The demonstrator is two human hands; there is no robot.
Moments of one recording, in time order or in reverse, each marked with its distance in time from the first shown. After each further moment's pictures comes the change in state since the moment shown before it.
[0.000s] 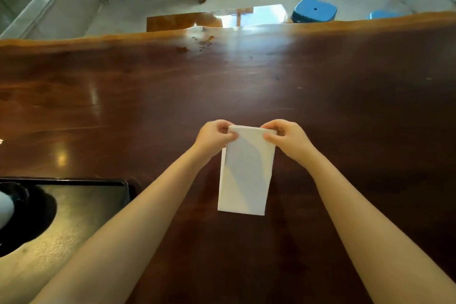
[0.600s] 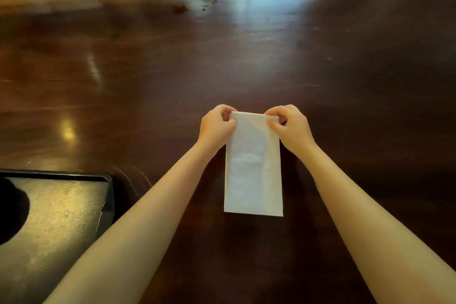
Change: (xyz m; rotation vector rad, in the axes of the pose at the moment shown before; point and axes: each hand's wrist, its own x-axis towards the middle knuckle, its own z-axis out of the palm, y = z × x) left_hand 0.061 -0.064 0.023 0.104 0.195 -0.042; right_hand 0.056 0.056 0.058 -0.125 0.136 -0.047
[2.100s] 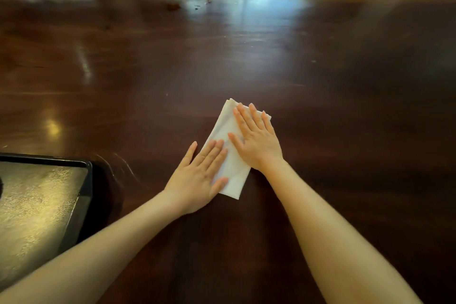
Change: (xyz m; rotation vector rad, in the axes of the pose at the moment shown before) left_hand -0.099 -0.067 -0.001 1.071 -0.301 0.489; right_hand -0.025 0.019 0.049 -0.655 -0.184 -0.219
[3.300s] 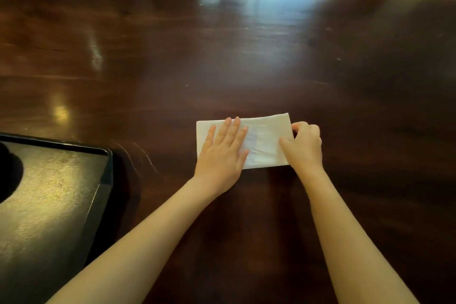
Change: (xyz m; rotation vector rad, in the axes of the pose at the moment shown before) left_hand 0.026 0.006 -0.005 -0.182 0.209 -0.136; right_hand -0.030 -0.002 -0.042 0.410 0.117 0.614
